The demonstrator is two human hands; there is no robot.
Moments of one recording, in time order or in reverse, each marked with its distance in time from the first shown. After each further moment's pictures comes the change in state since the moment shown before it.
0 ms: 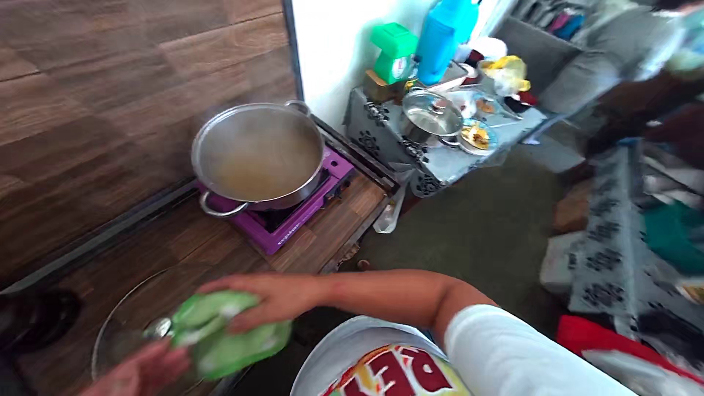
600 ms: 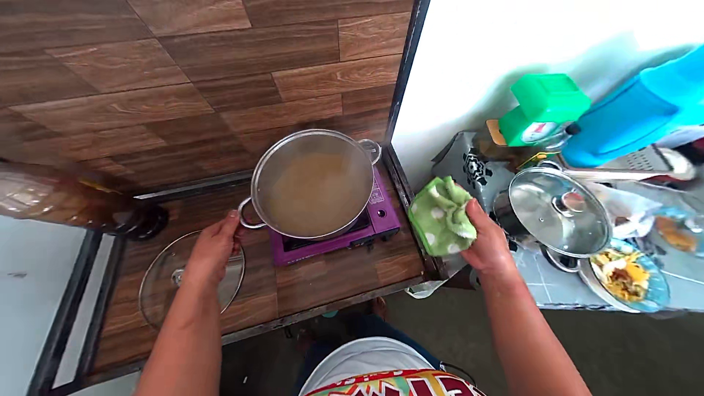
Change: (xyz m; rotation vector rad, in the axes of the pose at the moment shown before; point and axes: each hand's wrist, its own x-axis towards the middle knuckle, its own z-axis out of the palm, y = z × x) left_hand 0.191 -0.023 0.120 0.149 0.593 -0.695; right_hand -0.118 0.008 -0.365 0.439 0.719 0.097
